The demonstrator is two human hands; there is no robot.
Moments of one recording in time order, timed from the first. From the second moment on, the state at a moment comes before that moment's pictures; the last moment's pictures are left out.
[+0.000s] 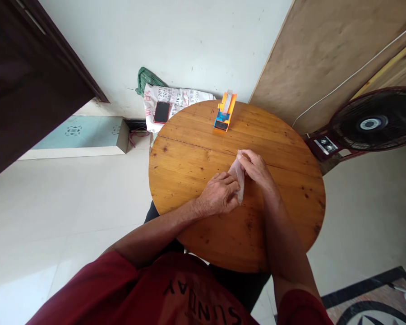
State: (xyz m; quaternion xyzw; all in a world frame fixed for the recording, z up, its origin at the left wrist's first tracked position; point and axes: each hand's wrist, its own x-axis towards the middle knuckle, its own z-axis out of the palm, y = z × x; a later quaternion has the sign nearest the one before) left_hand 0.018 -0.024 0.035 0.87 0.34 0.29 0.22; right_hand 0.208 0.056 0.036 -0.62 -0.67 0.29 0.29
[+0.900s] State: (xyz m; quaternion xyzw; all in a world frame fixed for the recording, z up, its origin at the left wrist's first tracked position) left_hand 0.018 -0.025 0.033 0.86 0.35 0.29 0.22; right_hand 0.237 0.038 0.055 -0.56 -0.63 0.36 0.39
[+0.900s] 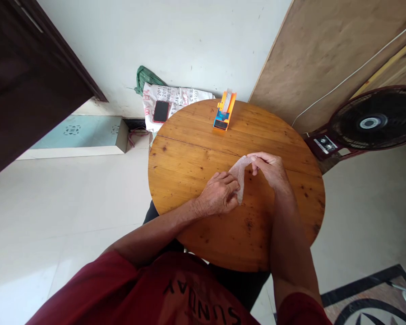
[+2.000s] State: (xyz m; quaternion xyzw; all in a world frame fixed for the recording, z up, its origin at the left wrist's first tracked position) left_hand 0.017 -0.025 0.038 0.87 0.35 0.27 0.23; right_hand 0.224 0.046 0.038 -0.60 -0.64 0.33 0.34
